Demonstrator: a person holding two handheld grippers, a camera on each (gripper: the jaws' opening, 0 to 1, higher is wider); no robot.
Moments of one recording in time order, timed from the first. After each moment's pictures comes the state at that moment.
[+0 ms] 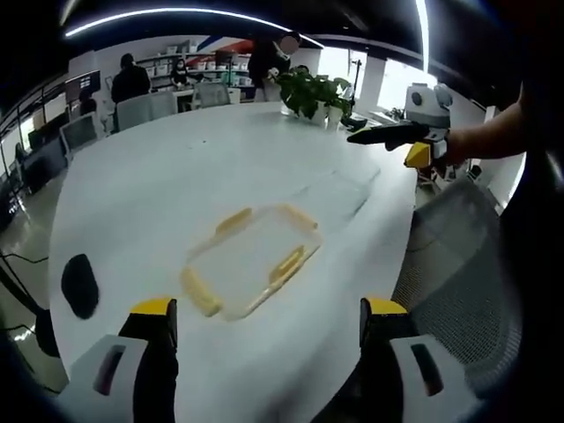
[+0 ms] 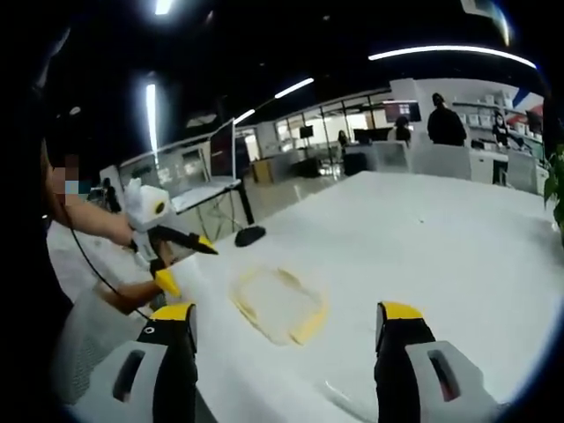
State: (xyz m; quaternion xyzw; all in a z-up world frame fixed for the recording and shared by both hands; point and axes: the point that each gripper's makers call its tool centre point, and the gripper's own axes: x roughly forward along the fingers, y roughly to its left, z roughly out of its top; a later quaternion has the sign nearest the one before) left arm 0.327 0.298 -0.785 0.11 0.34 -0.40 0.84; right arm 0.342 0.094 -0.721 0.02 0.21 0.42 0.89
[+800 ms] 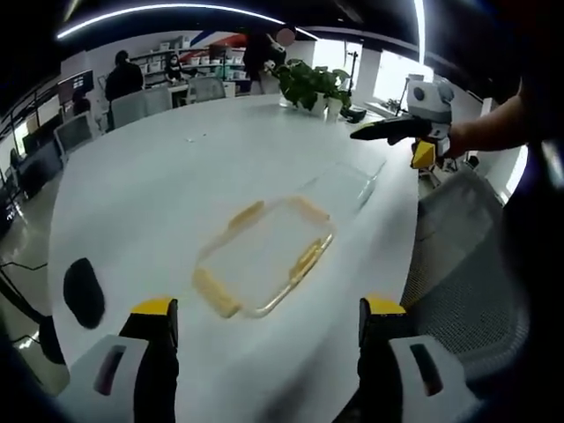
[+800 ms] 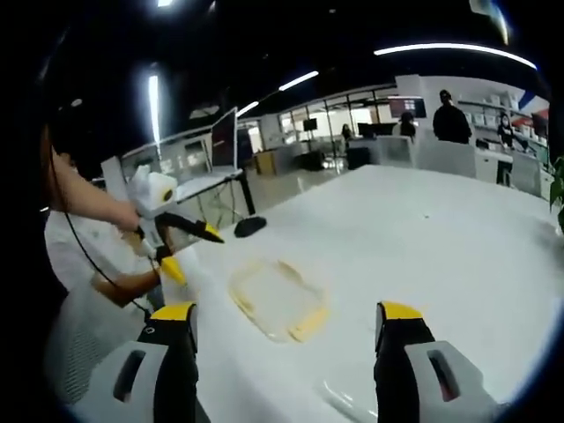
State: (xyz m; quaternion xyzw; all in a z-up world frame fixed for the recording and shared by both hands) left arm 0.344 0.310 -0.794 0.13 0.35 -0.41 0.83; right arm 0.347 0.103 -0.734 -0.01 0.22 0.43 0.88
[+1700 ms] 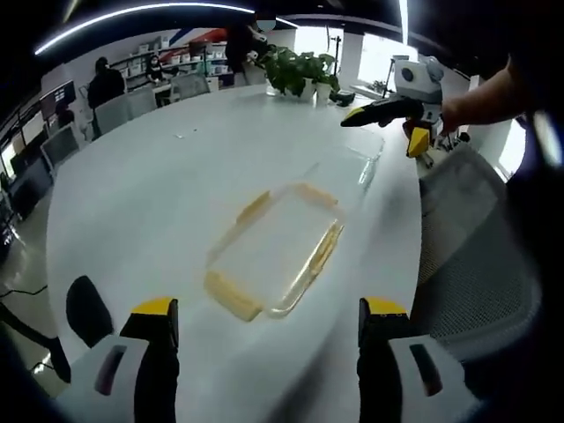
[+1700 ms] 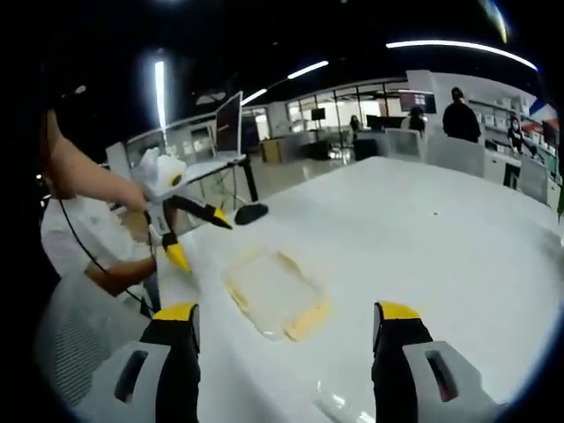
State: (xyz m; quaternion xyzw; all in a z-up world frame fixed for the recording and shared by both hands) left arm 0.365 0.316 -0.807 0.17 0.35 -0.43 0.81; right arm 0.360 0.111 -0.749 -0.03 0.24 0.44 0.87
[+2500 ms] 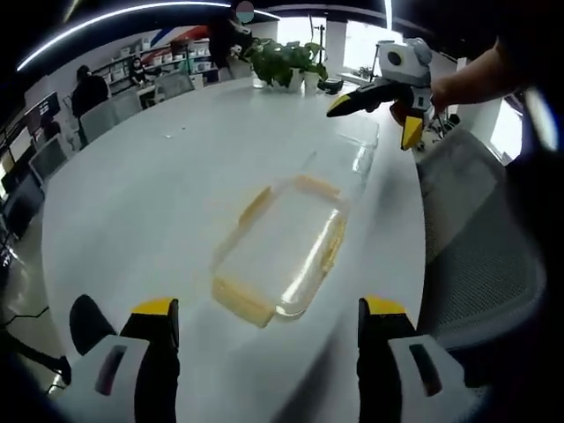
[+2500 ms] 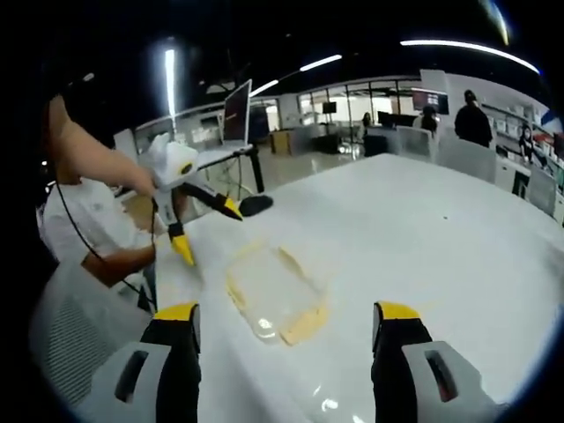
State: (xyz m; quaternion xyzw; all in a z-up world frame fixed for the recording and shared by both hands) left arm 0.375 0.315 -0.814 0.21 0.36 -0.46 0.79; right arm 0.367 0.120 -0.756 -0.06 0.25 0.46 0.85
